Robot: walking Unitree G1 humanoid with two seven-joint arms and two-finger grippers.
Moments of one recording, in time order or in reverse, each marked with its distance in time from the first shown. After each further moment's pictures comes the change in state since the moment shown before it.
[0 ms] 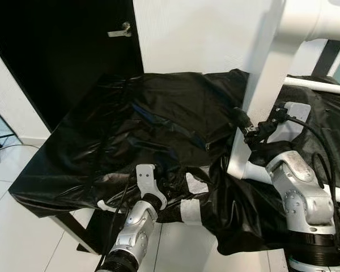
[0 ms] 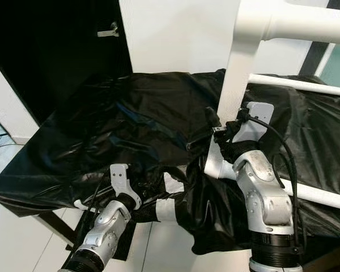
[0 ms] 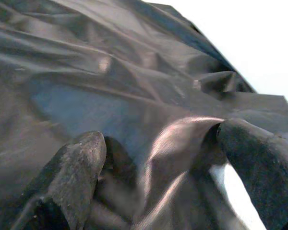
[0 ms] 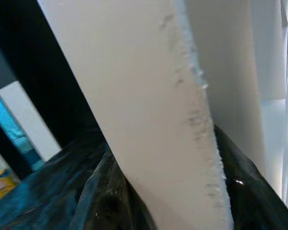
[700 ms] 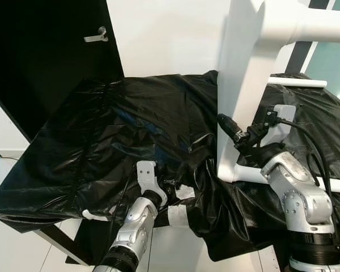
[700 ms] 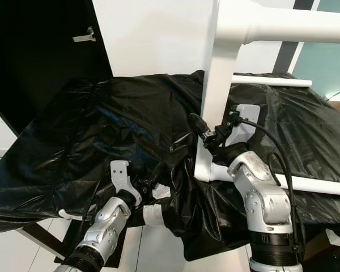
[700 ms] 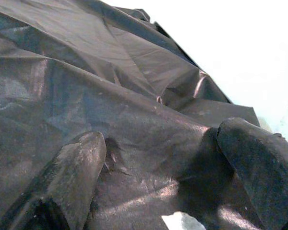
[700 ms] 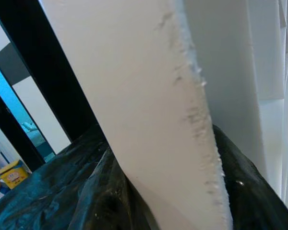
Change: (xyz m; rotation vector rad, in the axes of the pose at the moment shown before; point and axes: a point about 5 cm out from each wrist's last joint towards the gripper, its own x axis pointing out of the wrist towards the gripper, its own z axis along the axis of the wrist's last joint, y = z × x) left arm 0.004 0.001 0.006 0.033 -0.022 -0.008; right arm 0.009 0.007 -0.006 -0.004 0.027 0.072
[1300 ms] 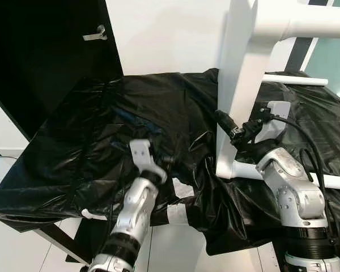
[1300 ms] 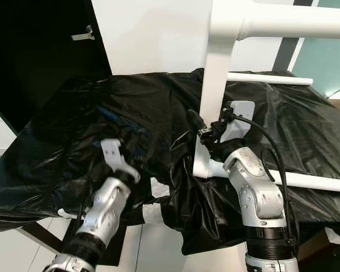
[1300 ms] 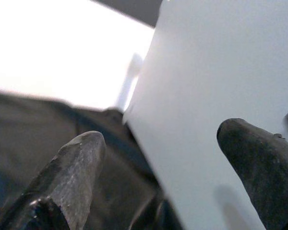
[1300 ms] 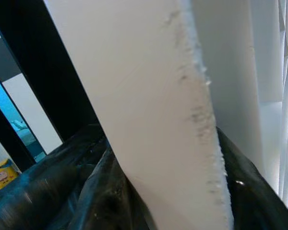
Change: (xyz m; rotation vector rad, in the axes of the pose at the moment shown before) left arm 0.028 -0.029 0.084 0.007 -0.345 -0.130; right arm 0.008 0.002 0.000 -0.028 -0.001 -0.024
